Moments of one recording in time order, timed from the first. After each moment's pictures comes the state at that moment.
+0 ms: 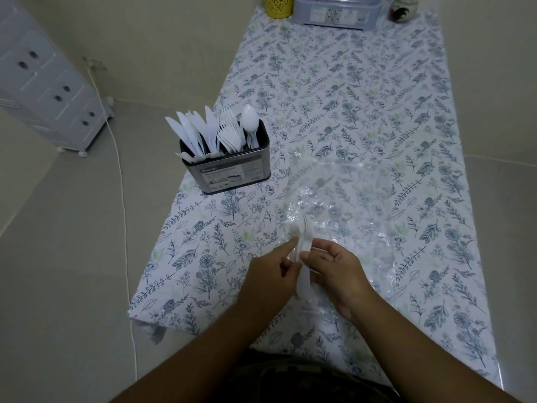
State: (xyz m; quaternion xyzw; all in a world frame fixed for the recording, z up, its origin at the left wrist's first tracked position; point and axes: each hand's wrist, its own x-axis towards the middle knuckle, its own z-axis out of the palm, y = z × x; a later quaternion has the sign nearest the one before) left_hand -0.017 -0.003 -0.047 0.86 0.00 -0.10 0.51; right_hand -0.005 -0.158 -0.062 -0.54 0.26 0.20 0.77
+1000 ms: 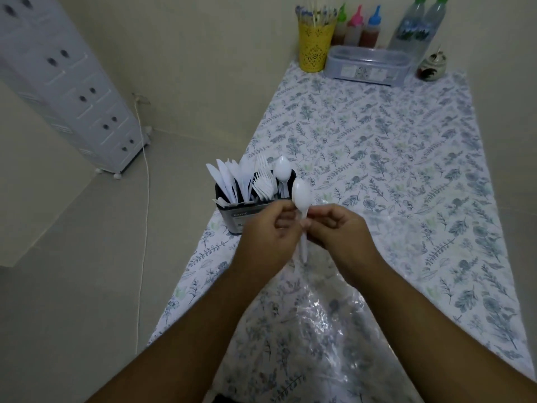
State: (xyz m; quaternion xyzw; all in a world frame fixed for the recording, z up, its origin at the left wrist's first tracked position) left_hand 0.101 0.041 0.033 0.83 0.00 0.05 0.56; right_hand 0.123 -0.112 0.020 -0.64 0.07 0.12 0.76
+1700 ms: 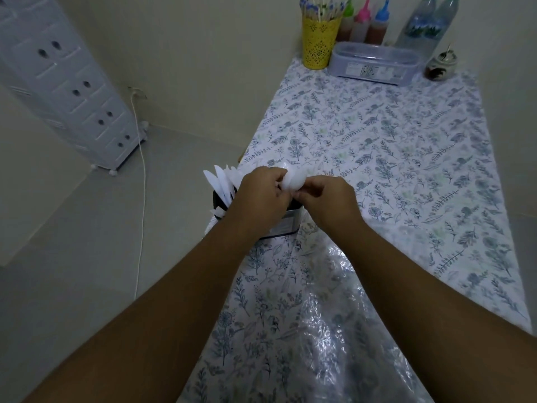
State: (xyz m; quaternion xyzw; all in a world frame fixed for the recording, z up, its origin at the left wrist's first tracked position) left_hand 0.196 0.065 0.045 0.93 -0.02 0.03 0.36; right_hand 0.209 -0.085 0.025 -0.86 0.00 0.04 0.50
